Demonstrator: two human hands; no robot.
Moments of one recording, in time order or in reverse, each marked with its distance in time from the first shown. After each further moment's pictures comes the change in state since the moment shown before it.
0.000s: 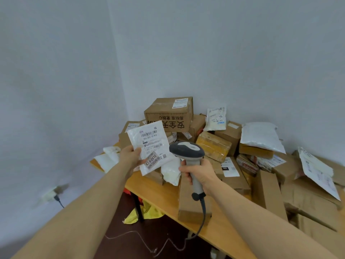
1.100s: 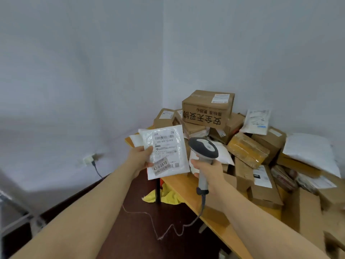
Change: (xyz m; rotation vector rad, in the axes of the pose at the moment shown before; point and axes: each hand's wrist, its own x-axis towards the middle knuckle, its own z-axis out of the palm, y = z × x) left_hand -0.024 -0.032 -0.080 -0.072 0.117 -0.105; right_hand 0.019 0.017 0.064 0.105 0.048 0.051
